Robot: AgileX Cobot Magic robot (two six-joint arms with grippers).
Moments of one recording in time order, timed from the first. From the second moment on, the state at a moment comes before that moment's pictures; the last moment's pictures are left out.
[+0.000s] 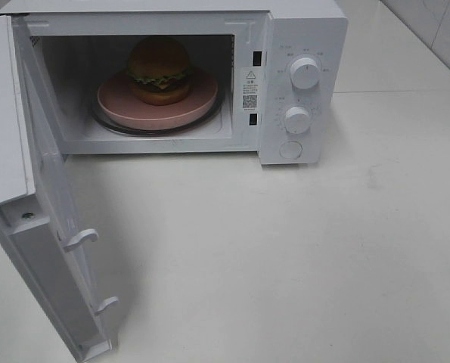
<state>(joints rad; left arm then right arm) 0.06 0.00 -0.52 -0.23 1.07 0.12 0.30 0.27 -0.56 -0.08 1.09 0.13</state>
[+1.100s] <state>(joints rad) 0.06 0.00 -0.52 -0.23 1.07 0.12 0.13 0.00 -0.51 -0.08 1.01 0.13</state>
